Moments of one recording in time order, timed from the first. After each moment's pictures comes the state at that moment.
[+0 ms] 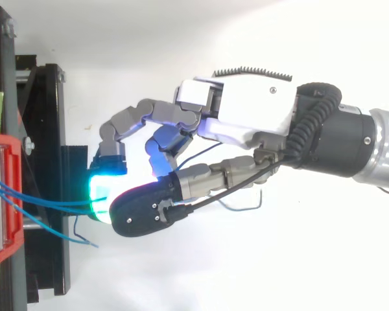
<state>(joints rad) 0.16 -2.27 -1.25 -2.77 -1.26 -0.02</state>
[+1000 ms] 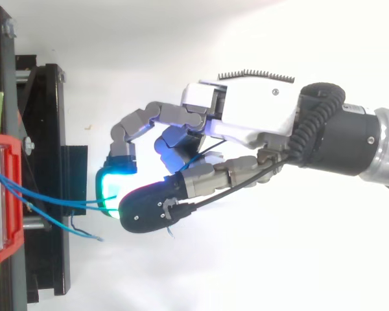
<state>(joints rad) 0.16 -2.26 -1.25 -2.85 -1.26 -0.04</state>
